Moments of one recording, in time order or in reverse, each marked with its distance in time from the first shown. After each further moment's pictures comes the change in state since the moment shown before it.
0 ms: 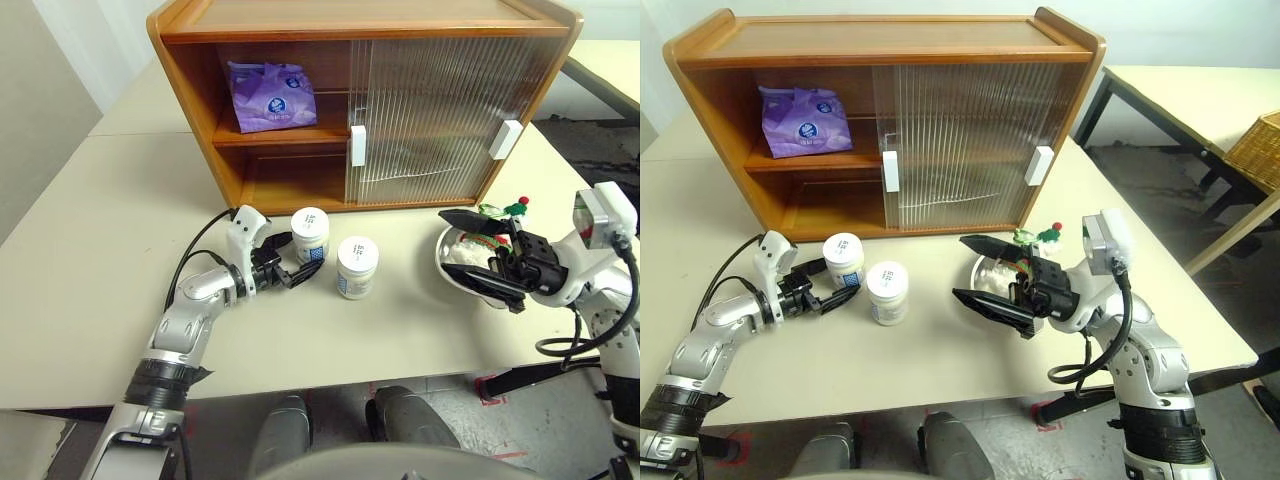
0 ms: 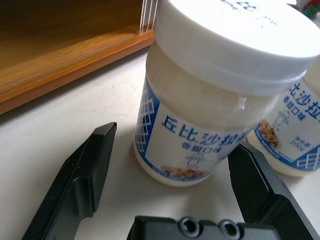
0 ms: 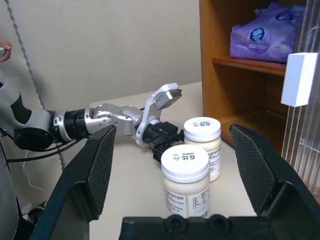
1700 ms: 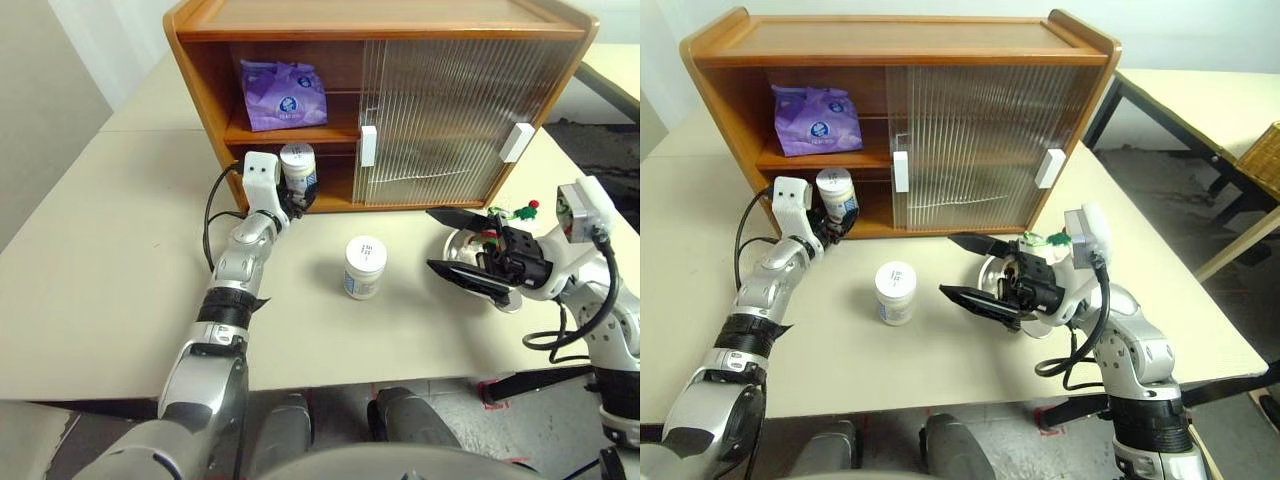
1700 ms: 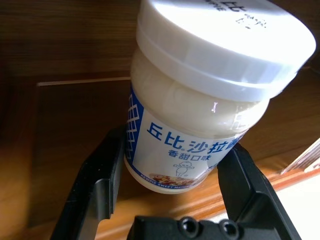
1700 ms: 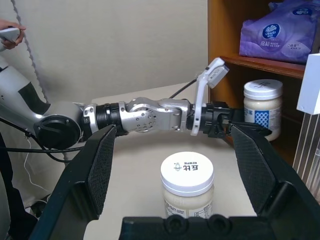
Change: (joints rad) left arm -0.415 -0.266 0.114 0.463 0.160 -0.118 0.502; right arm -0.034 0.018 0.038 0.002 -0.029 0.001 -0.025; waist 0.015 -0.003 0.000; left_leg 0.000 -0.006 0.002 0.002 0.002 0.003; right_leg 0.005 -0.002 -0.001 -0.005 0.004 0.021
